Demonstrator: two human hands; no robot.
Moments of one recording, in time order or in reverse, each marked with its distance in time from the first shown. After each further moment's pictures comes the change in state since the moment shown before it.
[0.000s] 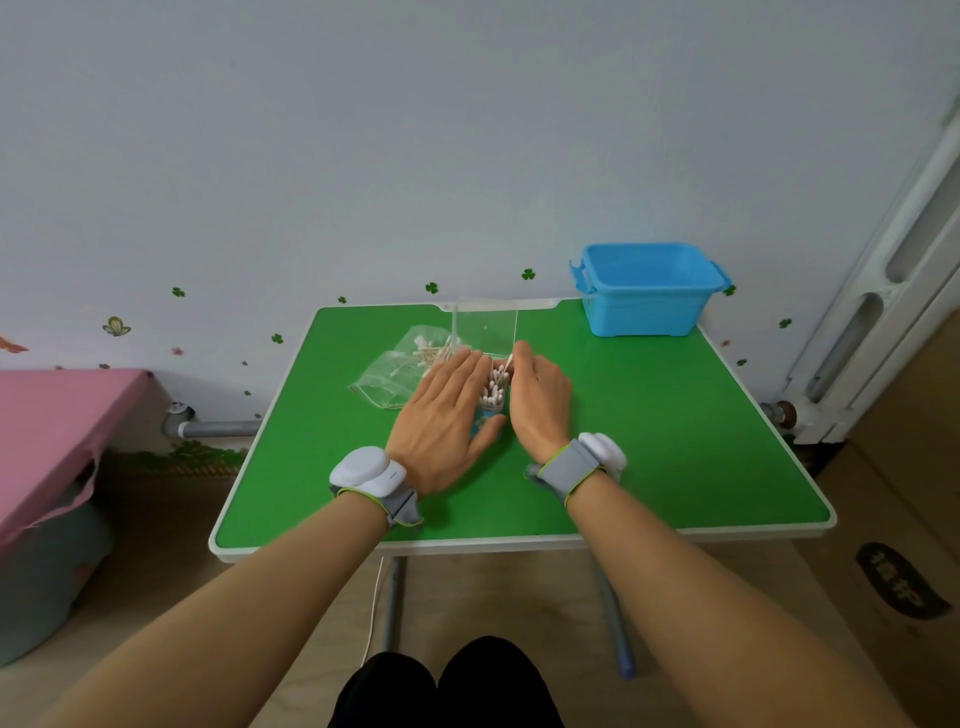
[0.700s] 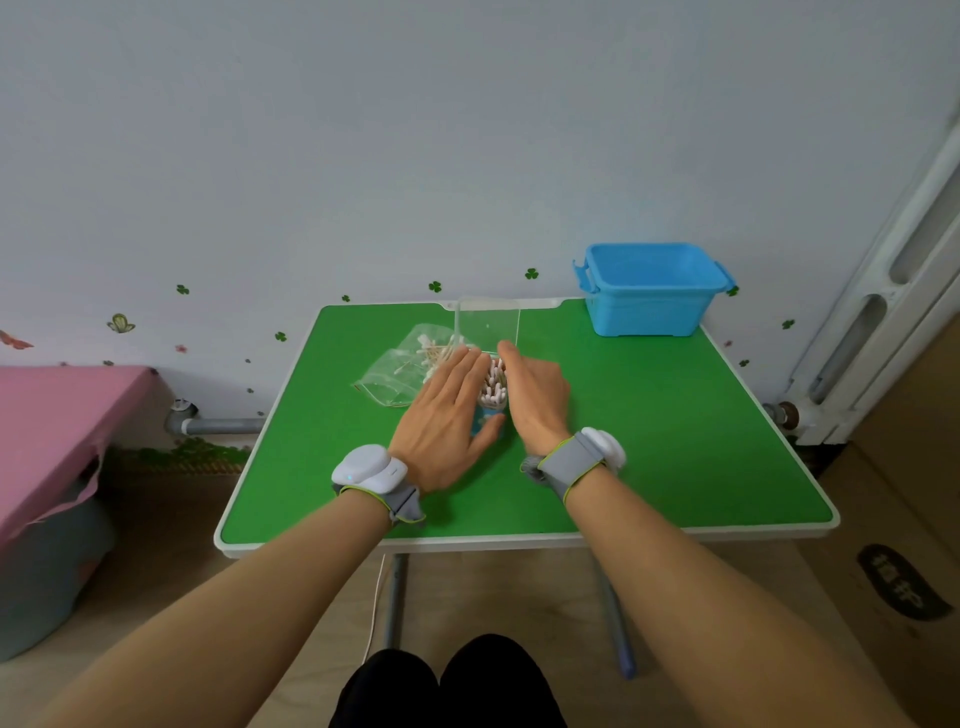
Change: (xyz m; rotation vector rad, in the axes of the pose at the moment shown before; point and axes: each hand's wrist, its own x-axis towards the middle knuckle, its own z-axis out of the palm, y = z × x) left_hand 0.000 -0.002 0.003 -0.094 0.000 -0.029; right_hand 0.000 -0.008 0.002 0.063 -0.056 0.135
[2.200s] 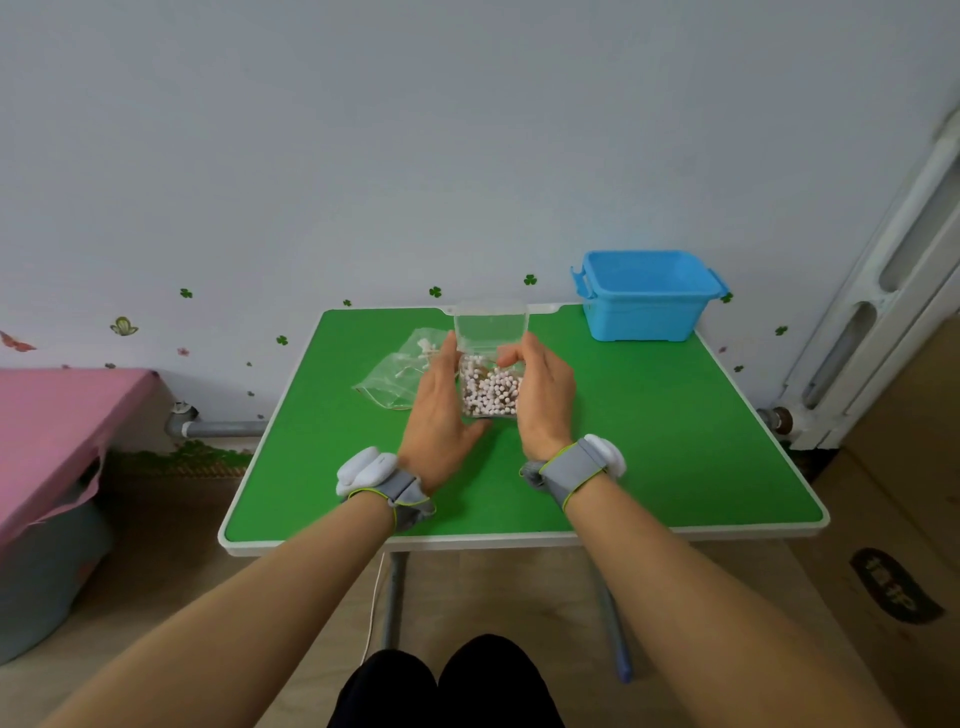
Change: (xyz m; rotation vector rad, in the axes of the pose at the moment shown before) left_hand 0.002 0.009 -0.005 -0.445 0.122 -0.274; right_hand -0.013 -0.007 -0.005 0.397 0.046 -0.050
